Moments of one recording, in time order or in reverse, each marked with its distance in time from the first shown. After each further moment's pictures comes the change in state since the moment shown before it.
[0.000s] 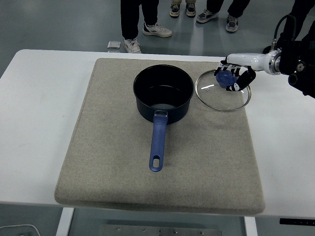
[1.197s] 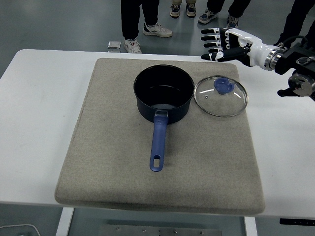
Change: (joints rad) left arm 0.000 0.000 0.000 0.000 0.000 0.000 0.000; right arm -0.157 0.015 0.325 -0.026 0.810 0.087 -0.005
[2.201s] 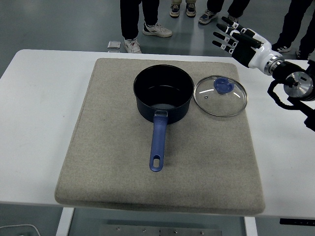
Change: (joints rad) left arm 0.000 0.000 0.000 0.000 0.000 0.000 0.001; right arm -0.091 0.060 0.094 -0.094 0.693 0.017 -0.110
